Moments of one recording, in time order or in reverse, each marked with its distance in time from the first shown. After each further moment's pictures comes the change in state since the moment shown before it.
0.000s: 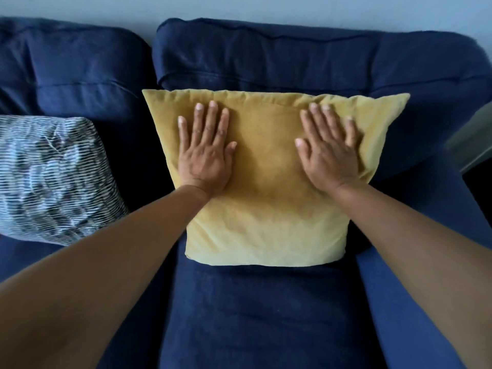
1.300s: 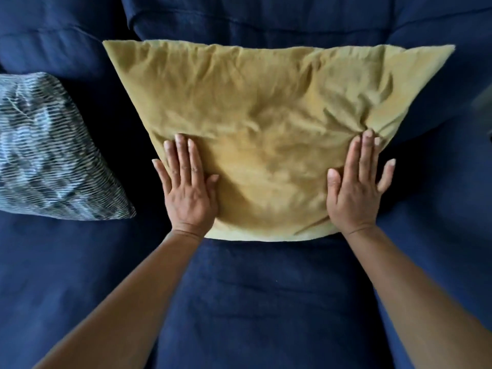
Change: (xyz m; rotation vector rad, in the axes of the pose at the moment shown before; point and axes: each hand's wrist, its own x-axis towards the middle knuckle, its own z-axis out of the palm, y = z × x) left_hand -0.121 0.006 0.052 -0.143 0.205 -0.121; right_hand -0.136 0.012 0.045 0.037 0.151 0.272
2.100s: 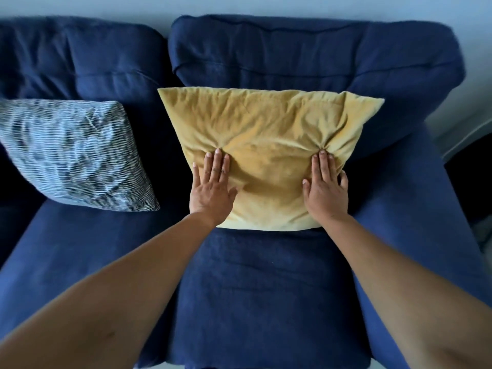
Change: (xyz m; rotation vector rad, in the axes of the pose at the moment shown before) left_hand 0.004 0.030 -0.074 0.260 -0.598 0.063; right_hand 0.001 -0.020 -0.053 -0.020 -0.496 -0.034
